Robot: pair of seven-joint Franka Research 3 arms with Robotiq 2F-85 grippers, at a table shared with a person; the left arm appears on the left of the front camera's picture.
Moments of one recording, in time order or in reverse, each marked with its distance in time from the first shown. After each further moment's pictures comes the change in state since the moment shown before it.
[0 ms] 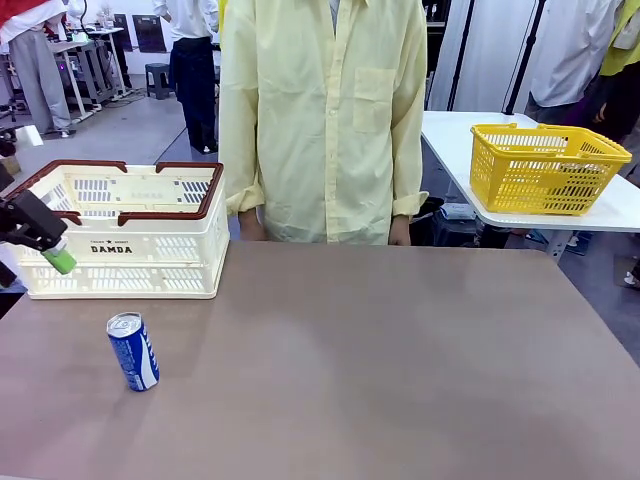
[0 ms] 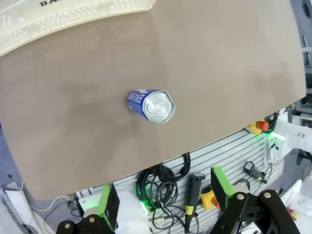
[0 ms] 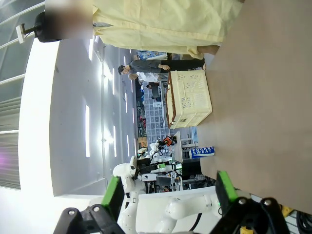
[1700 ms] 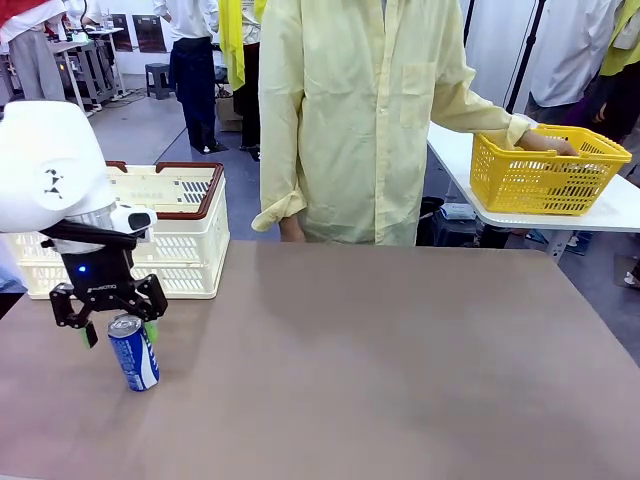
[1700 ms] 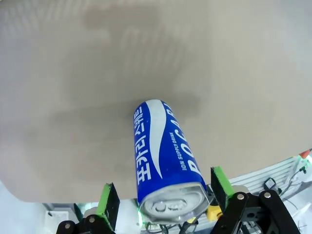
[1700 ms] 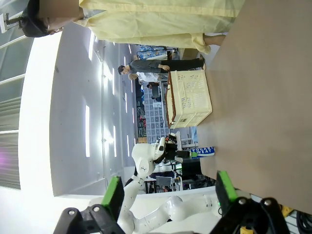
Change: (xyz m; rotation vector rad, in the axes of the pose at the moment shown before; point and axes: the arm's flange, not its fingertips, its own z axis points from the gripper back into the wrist) left arm 0.065 -0.027 -0.180 0.232 0.282 0.155; right arm 0.000 0.000 0.000 0.000 0.000 0.000
